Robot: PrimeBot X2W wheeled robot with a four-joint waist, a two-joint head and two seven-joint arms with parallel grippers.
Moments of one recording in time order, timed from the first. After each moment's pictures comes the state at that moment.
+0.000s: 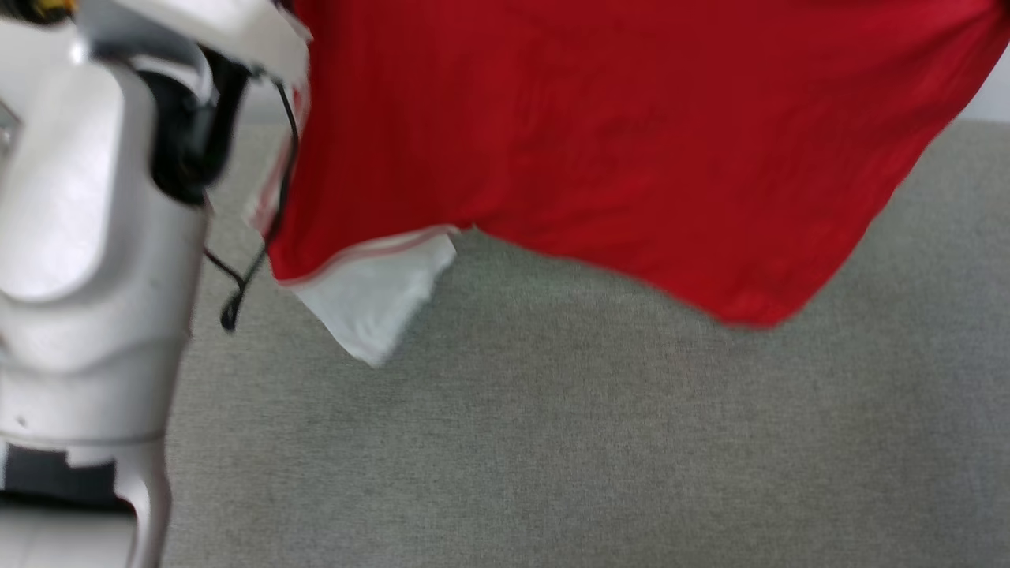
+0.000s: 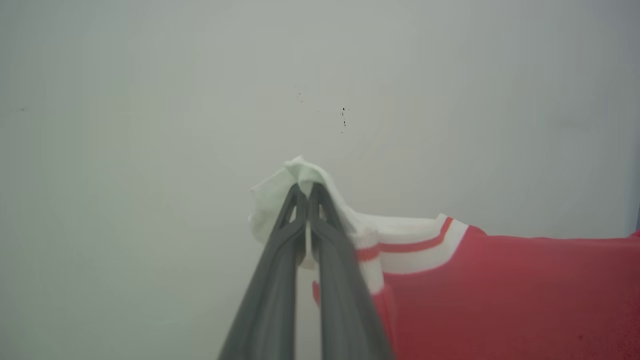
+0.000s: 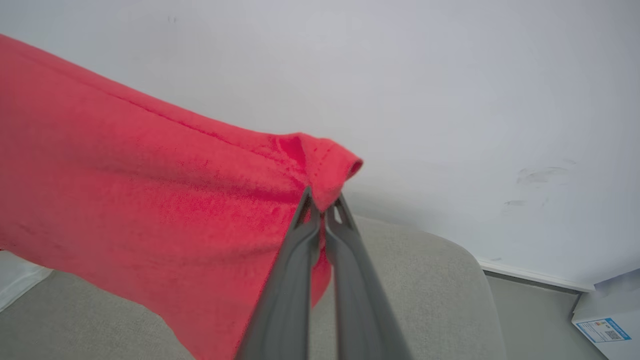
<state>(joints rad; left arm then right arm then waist) -1.01 0.29 -0.24 0.35 -0.44 -0.09 -0.03 -0.94 -0.46 0.10 0.24 0.42 0.13 0.81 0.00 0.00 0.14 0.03</state>
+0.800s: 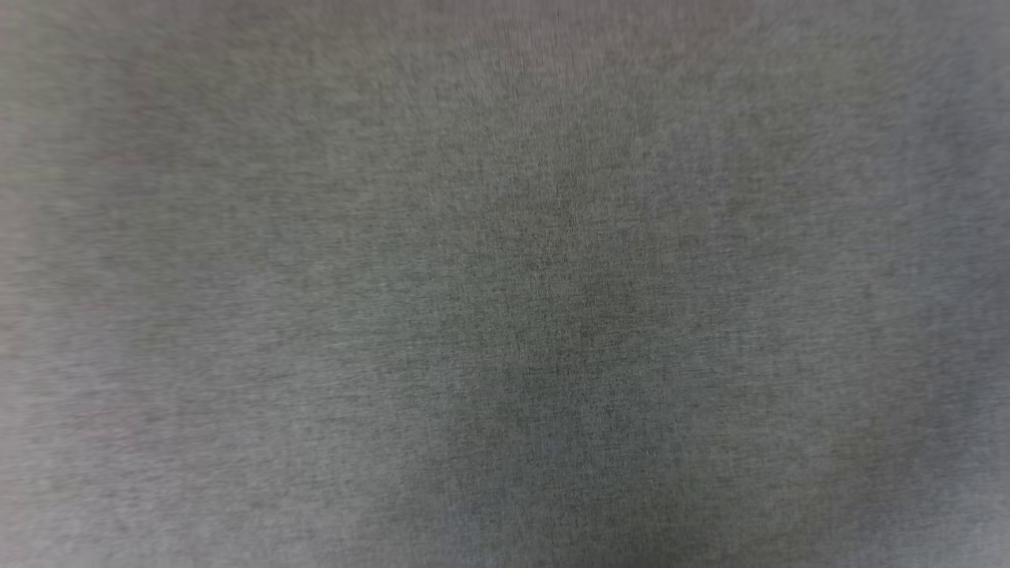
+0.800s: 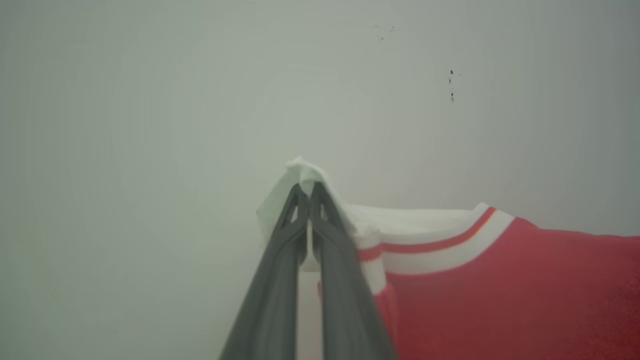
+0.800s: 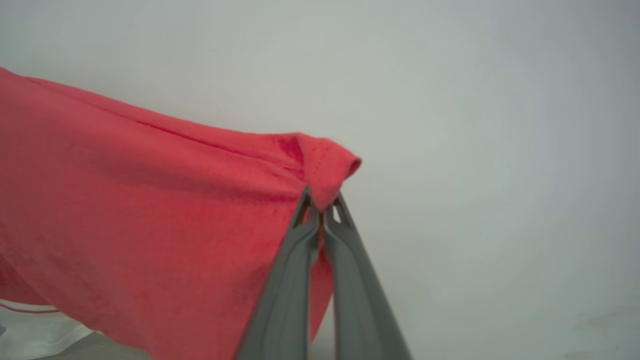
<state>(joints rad) -1.69 0.40 -0.18 0.59 -0.39 -0.07 -0.12 -1.50 -0.33 0.06 0.36 0.32 0.13 0.36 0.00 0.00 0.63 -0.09</state>
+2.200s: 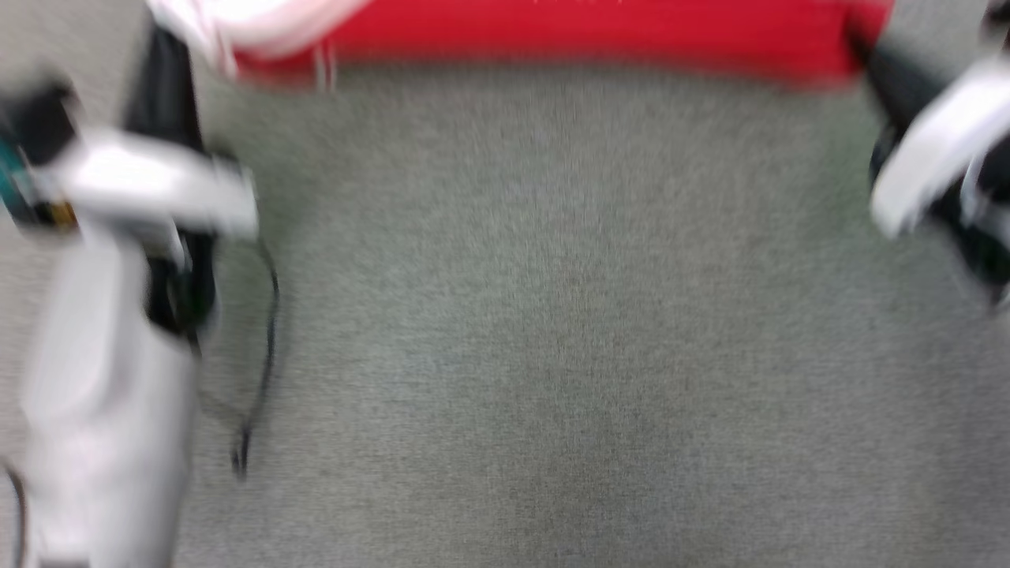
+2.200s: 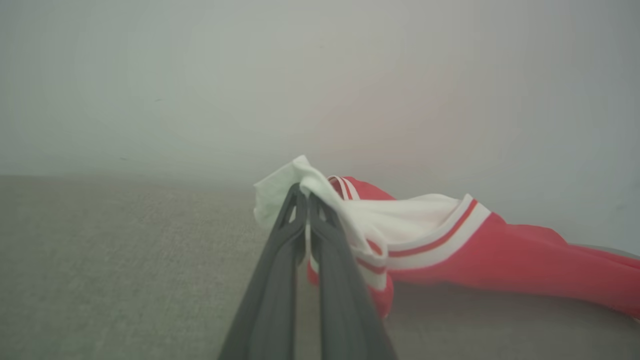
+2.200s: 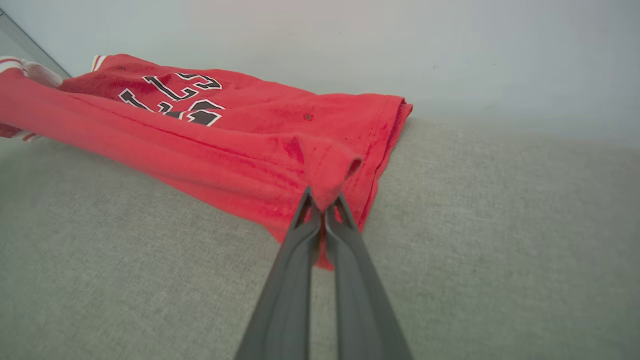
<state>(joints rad) -0.79 0.30 -0.12 0.50 -0.58 -0.10 -0.26 -0.90 -0.48 0.43 0.49 0.69 0.13 0.14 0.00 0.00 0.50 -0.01</state>
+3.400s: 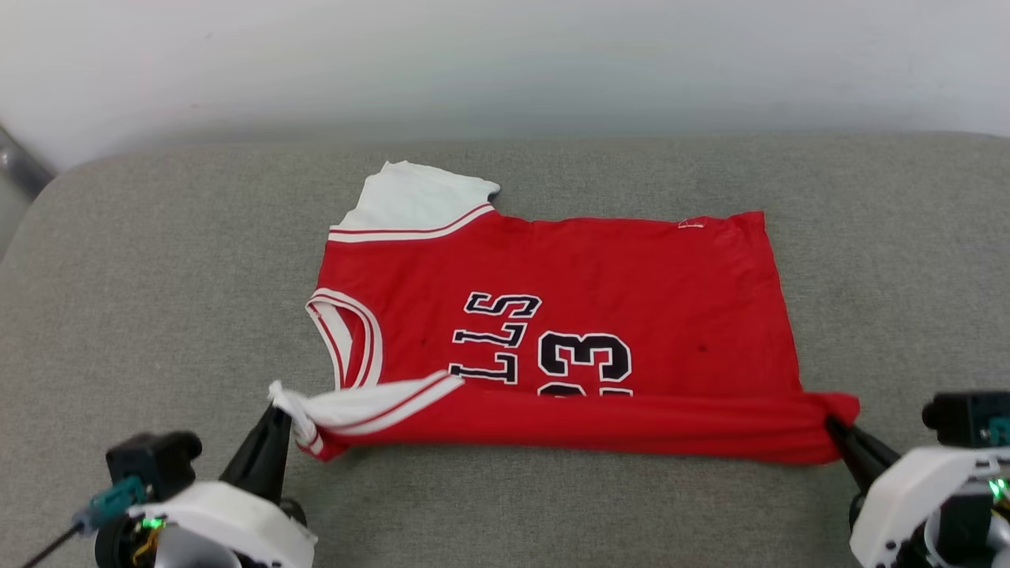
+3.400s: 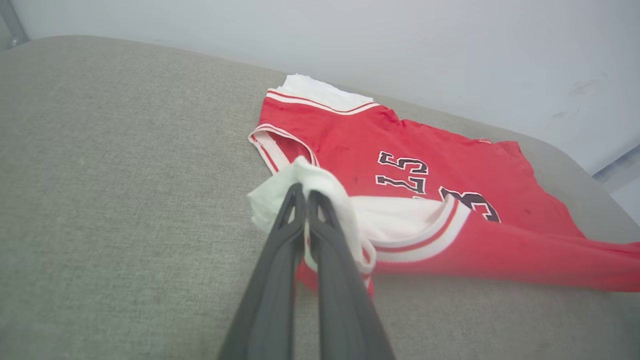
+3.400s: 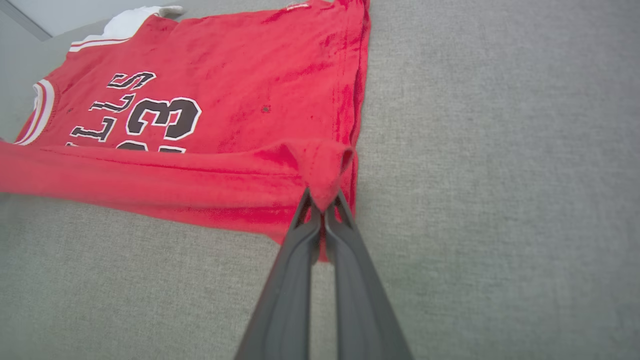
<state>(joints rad) 0.07 0.35 -0.18 -0.08 -0.65 0.08 0.03 0.03 -0.25 -0.02 0.01 0.43 0.13 0.40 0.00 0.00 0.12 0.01</state>
